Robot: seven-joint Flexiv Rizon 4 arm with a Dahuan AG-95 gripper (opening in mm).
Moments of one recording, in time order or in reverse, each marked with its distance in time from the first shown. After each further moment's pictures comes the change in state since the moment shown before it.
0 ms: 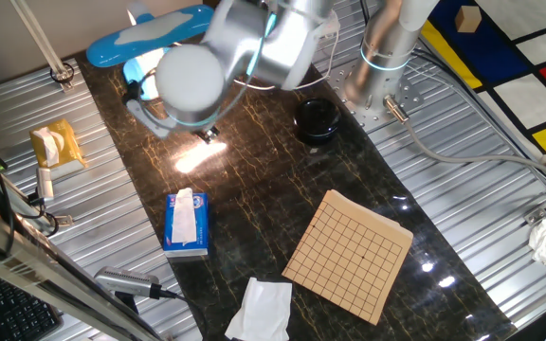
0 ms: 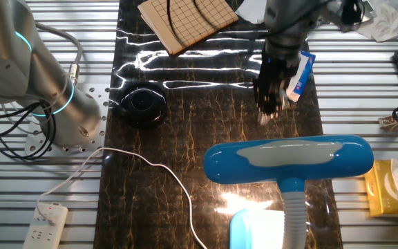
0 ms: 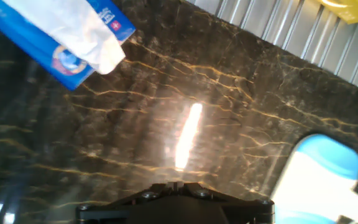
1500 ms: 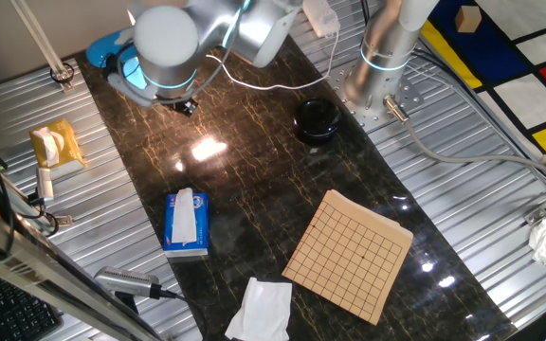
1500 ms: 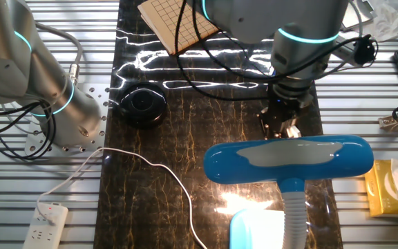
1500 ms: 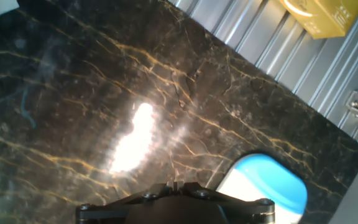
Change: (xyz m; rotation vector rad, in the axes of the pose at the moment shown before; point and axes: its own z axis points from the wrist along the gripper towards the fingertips) arm 0.011 -0.064 0.030 0.018 -0.024 -0.129
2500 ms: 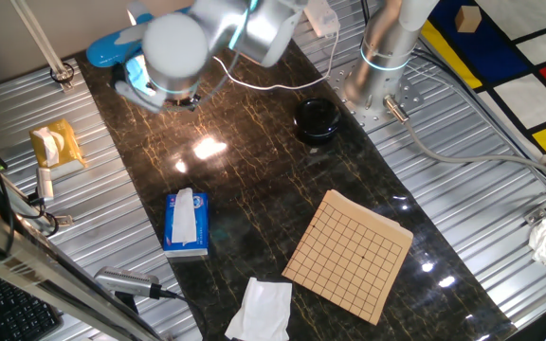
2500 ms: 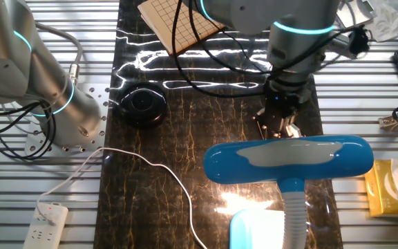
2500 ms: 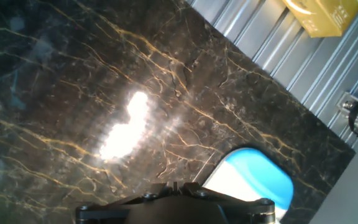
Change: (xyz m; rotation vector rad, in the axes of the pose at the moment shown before) arm 0.007 -0.005 -0.004 0.085 0.068 -0.125
